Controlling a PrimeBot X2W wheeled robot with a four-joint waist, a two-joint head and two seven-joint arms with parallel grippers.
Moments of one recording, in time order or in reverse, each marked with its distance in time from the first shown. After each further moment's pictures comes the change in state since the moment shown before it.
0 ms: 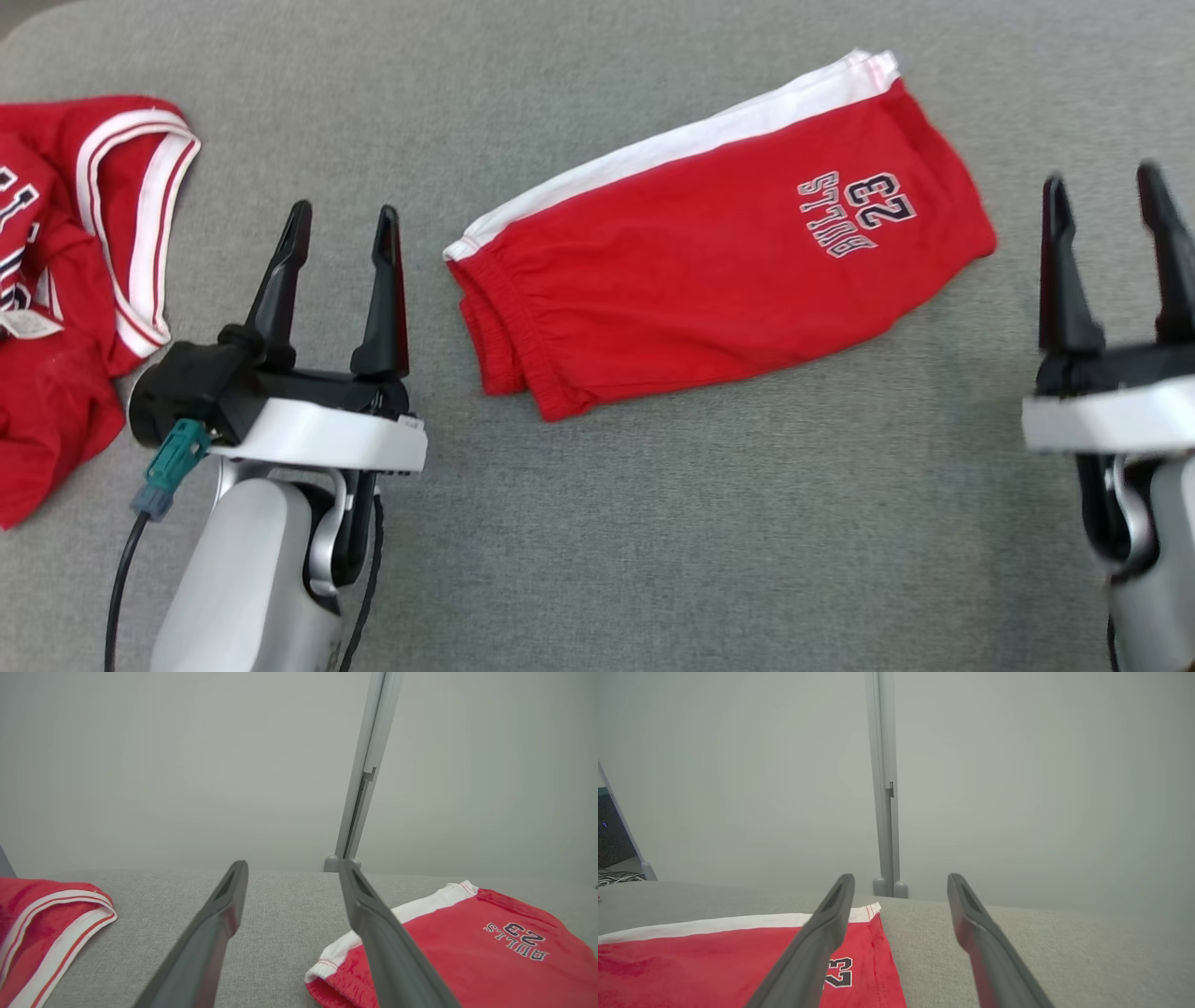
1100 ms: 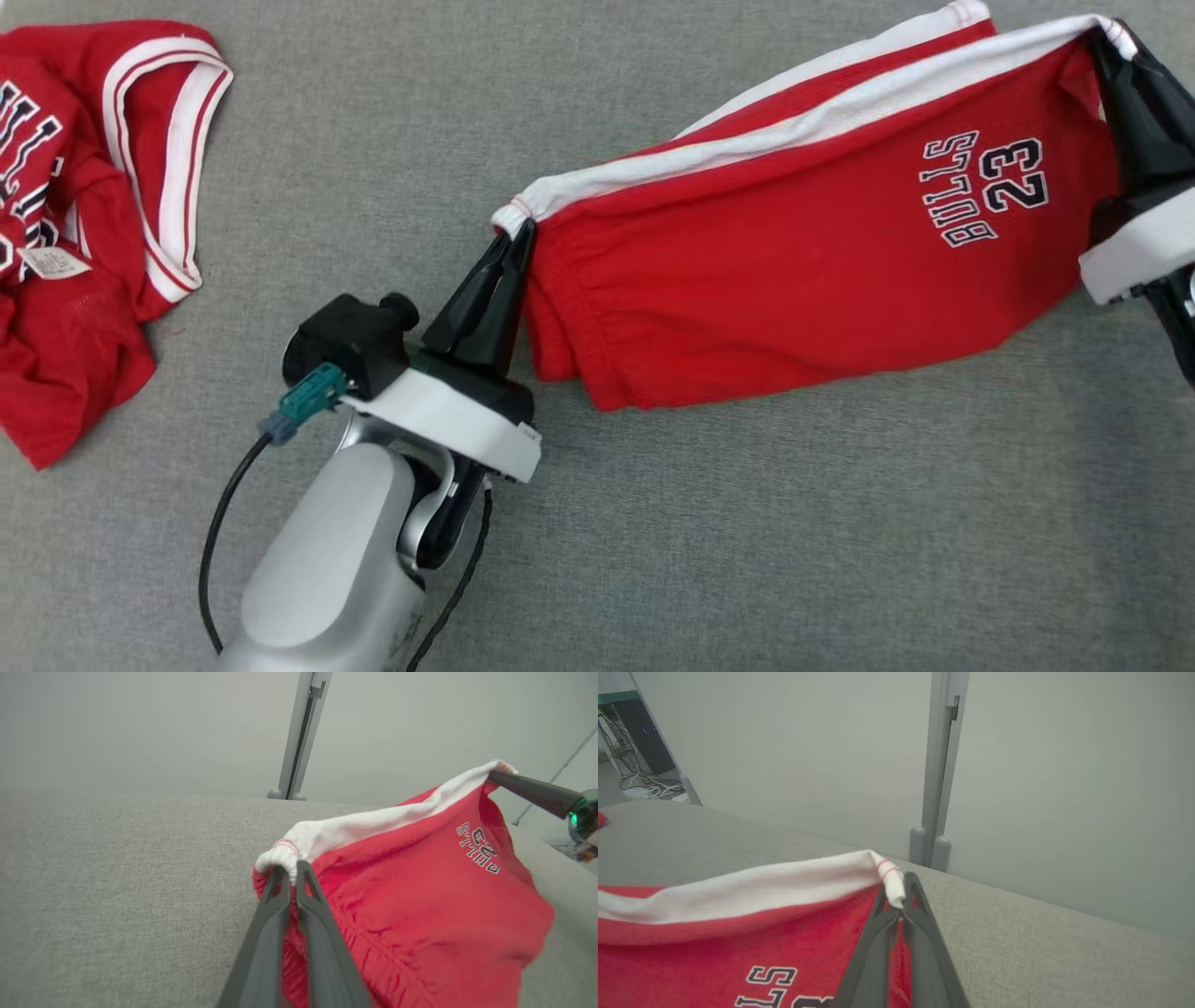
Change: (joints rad) left arm -0.085 -0.012 -0.204 0.104 -0.113 -0.121 0.056; right arm -0.260 -0.223 0.185 0.044 0.155 0.000 0.305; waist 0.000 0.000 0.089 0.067
